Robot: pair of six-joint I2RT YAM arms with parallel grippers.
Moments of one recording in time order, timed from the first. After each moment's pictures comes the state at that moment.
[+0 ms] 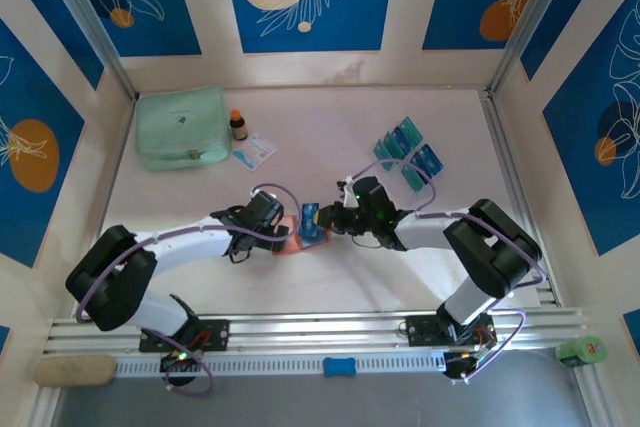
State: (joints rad) left arm -0.72 1.43 0.66 -0.36 -0.29 -0.39; right arm 0.67 1.61 0.59 0.40 -0.47 0.92
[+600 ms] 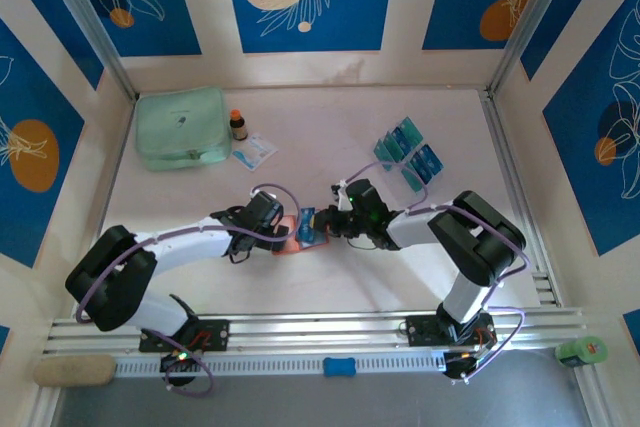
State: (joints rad) left arm -0.72 1.43 0.66 -0.35 -0.29 -0.39; right arm 0.69 1.70 0.61 0.45 -0.47 0.91
